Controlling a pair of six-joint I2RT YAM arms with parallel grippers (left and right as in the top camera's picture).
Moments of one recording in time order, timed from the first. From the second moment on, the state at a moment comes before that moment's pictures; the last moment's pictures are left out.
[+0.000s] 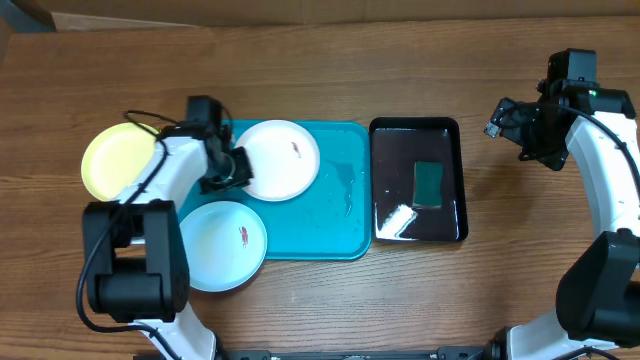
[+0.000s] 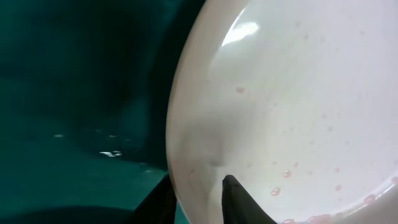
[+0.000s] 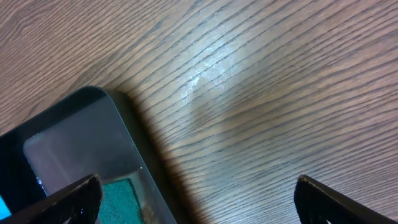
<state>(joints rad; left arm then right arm) -0.03 1.88 1.20 -0.73 0.15 -0.33 -0.15 1.75 1.45 -0.97 -0.07 0.37</state>
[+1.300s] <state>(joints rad) -0.10 1.88 1.20 -0.59 0.00 -0.31 -0.15 1.75 1.45 -0.97 -0.07 0.37</state>
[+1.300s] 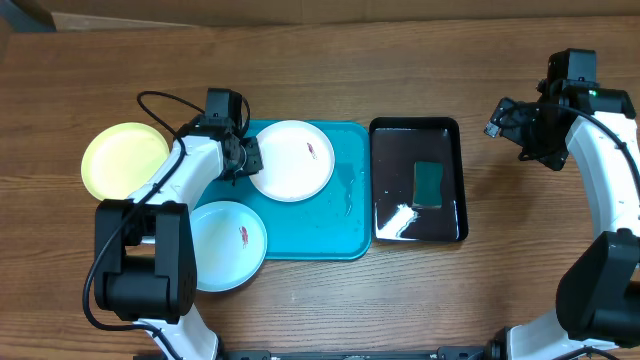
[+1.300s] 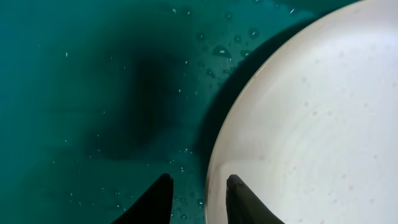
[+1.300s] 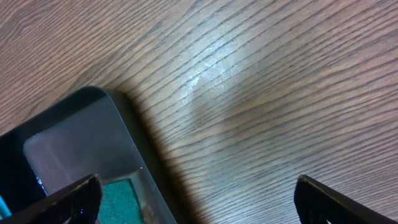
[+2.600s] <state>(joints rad) -0.10 1.88 1.18 -0.68 0.16 -0.24 -0.15 1.75 1.45 -0.97 -0.07 0.37</state>
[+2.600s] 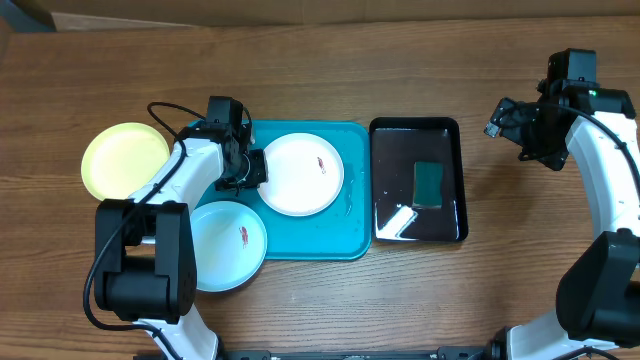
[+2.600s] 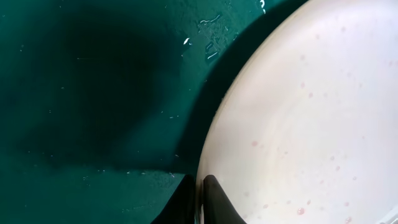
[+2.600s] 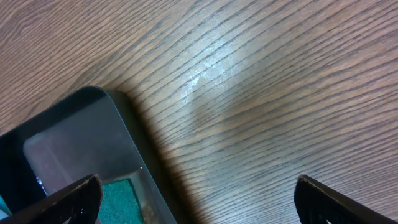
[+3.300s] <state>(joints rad) -0.10 1.88 1.18 -0.68 0.16 -0.23 -0.03 1.75 1.45 -1.15 -0.42 0.18</state>
